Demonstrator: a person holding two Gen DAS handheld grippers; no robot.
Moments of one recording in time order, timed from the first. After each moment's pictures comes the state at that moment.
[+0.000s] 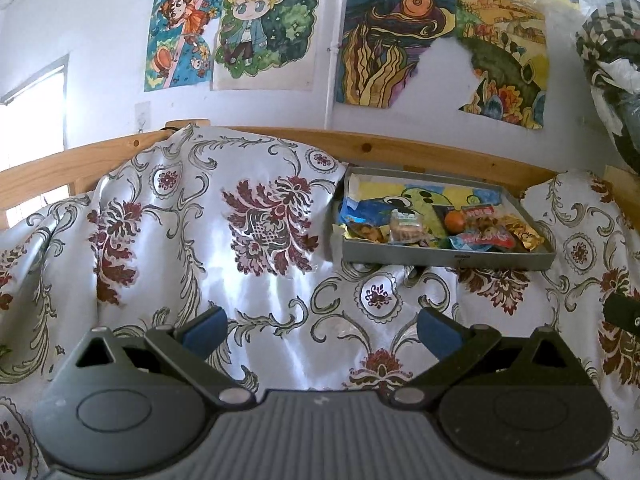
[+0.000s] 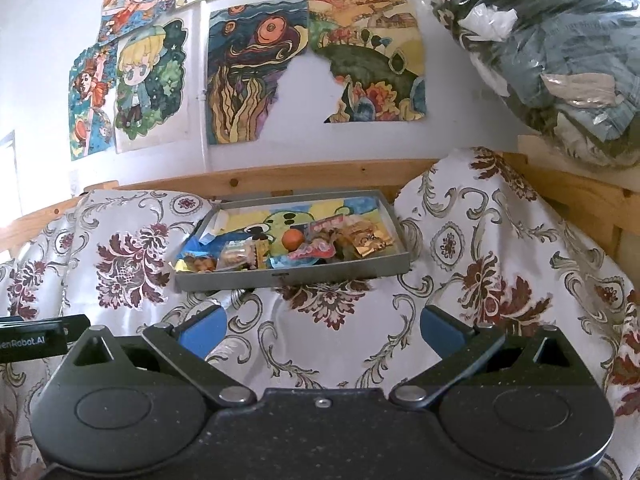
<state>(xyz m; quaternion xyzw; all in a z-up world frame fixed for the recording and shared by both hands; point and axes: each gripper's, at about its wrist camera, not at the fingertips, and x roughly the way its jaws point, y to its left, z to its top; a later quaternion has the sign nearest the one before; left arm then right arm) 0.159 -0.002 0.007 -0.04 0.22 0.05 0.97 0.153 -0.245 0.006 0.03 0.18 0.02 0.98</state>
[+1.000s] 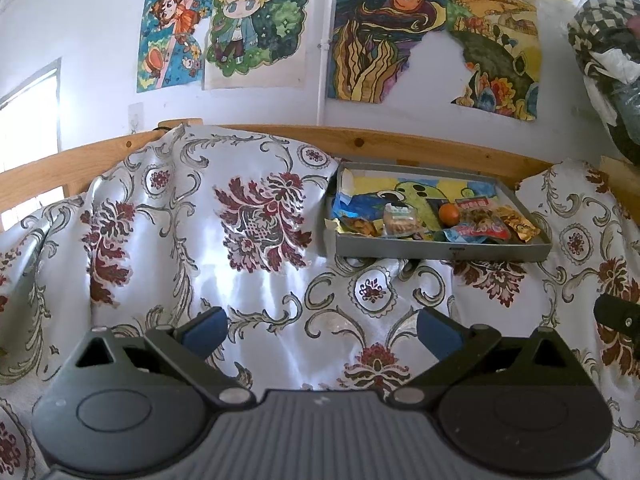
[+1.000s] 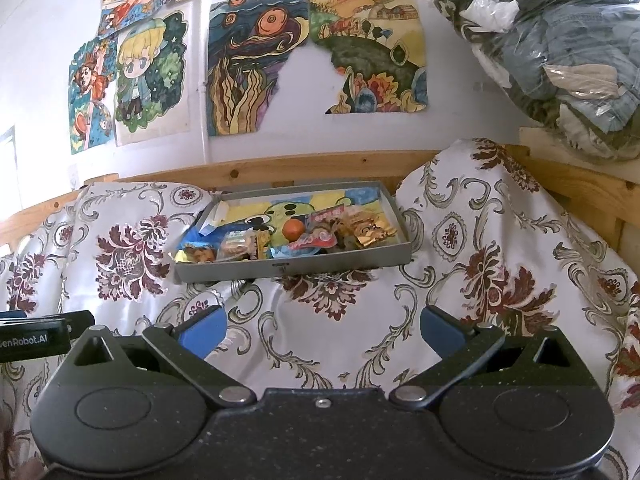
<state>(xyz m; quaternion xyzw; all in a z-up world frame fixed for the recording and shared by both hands) 0.162 -0.007 0.004 -0.03 0.22 0.05 0.97 0.155 -0.245 -0.001 0.03 0.19 0.02 0.98</state>
